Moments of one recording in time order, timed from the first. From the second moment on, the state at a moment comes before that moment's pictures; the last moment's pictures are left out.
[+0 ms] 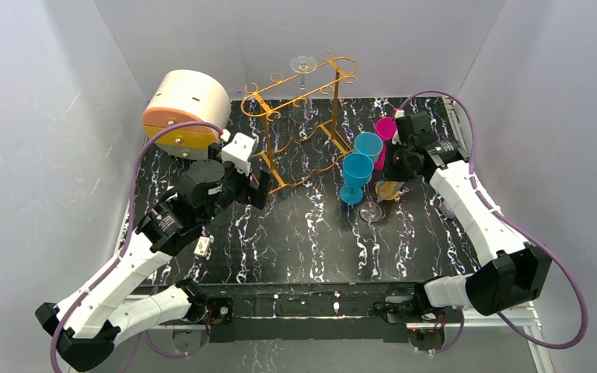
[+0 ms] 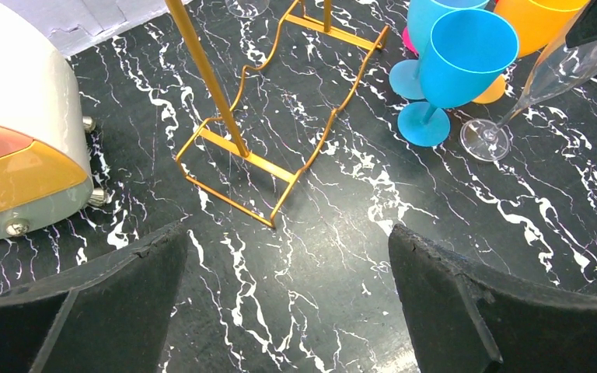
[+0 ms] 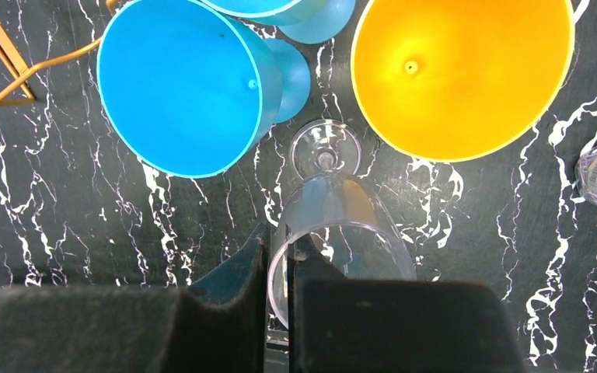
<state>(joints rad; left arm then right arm) -0.77 0.90 1.08 -0.52 -0.26 -0.02 0.35 1.32 1.32 -0.95 0.00 0.34</state>
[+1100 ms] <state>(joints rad) -0.77 0.93 1.08 -0.57 -0.41 -0.04 0.35 1.40 1.37 -0.95 0.00 0.34</state>
